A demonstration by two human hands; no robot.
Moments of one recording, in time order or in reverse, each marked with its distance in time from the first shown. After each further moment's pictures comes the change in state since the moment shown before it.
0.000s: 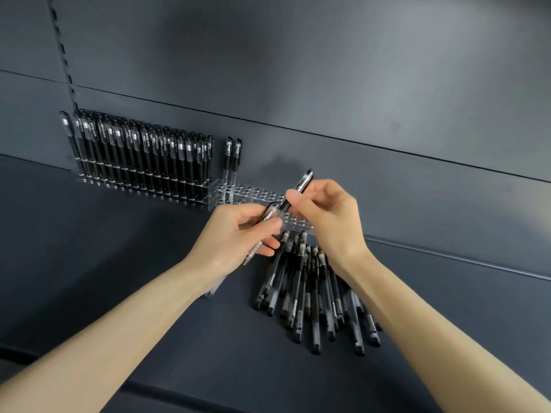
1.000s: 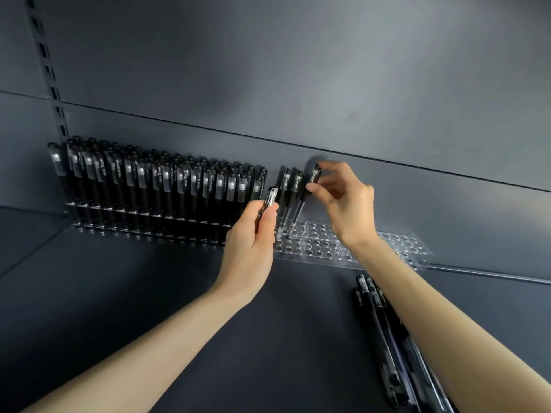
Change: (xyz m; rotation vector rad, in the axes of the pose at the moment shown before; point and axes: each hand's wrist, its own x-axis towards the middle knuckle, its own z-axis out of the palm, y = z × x) left_hand 0.101 -0.060 -0.104 -0.030 0.077 0.163; right_hand 0.128 0.050 0.093 -0.629 0.238 -0.329
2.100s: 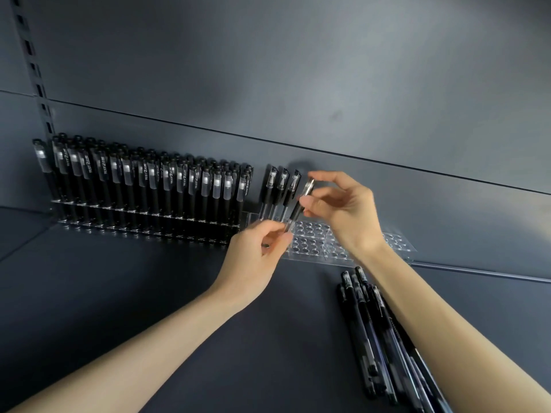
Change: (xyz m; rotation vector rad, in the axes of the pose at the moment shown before) left_hand -0.007 -0.010 0.014 0.199 -0.175 0.006; right_hand -0.021 -0.026 -0.032 0.380 -0.182 0.215
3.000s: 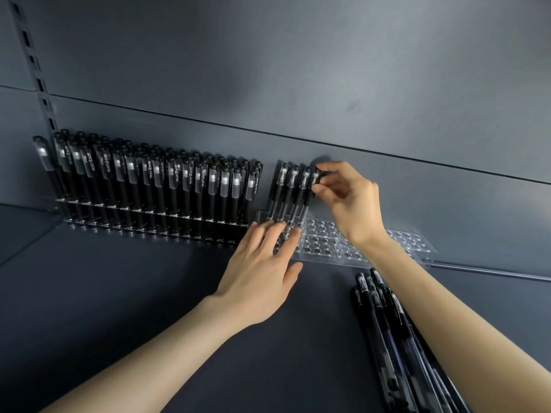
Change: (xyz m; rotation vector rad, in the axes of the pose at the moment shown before) left_hand 0.001 -0.032 0.002 1.045 -0.115 0.349; right_hand 0.033 0.037 0.003 -0.402 0.109 -0.167
